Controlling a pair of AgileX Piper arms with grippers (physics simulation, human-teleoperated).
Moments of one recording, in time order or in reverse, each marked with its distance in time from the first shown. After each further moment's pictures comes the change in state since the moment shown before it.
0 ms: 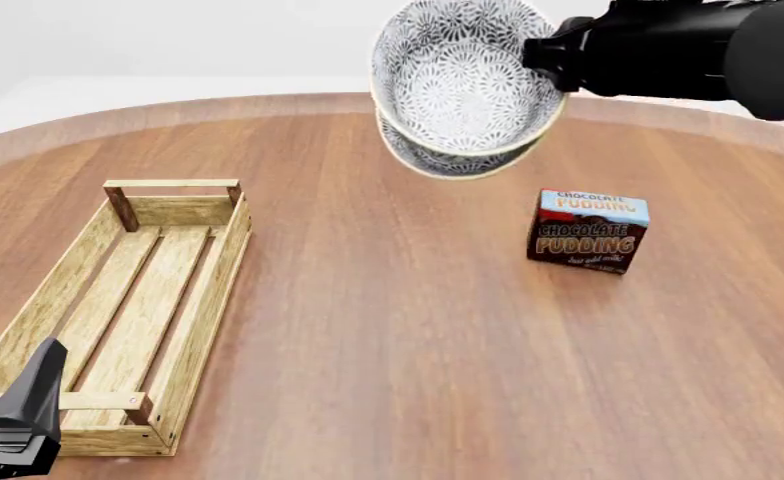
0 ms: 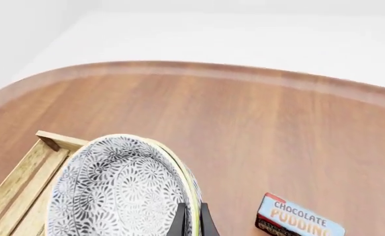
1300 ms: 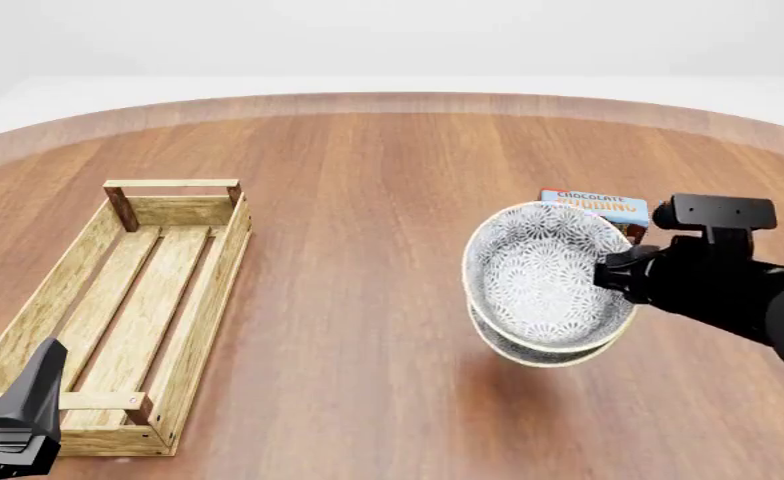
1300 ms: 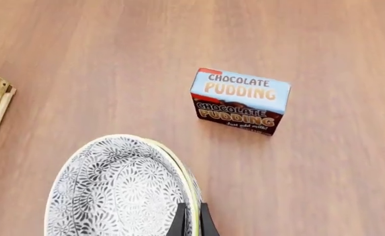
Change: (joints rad) left arm 0.000 0.000 0.000 0.000 0.000; right arm -0.196 -0.241 0.747 -0.247 0.023
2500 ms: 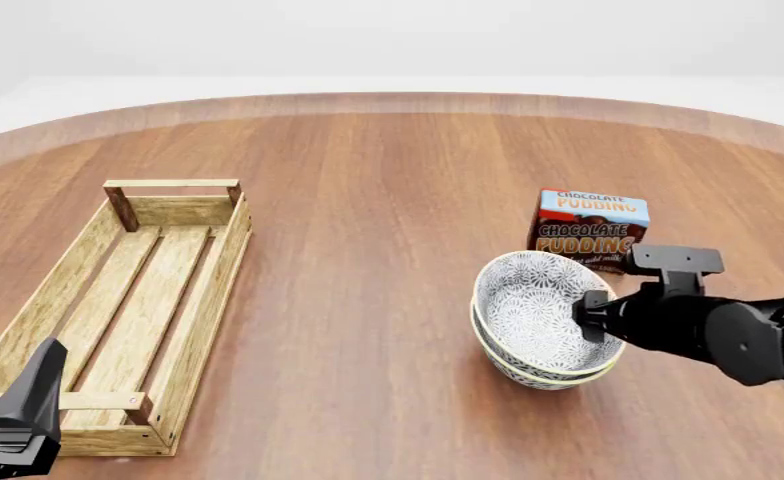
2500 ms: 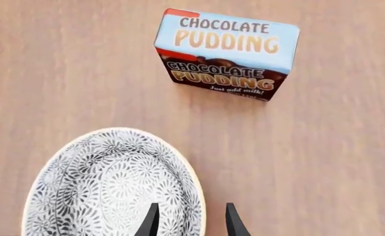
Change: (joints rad) left arm 0.000 0.000 0.000 0.000 0.000; right arm -0.055 0.268 0.065 -0.138 -0.043
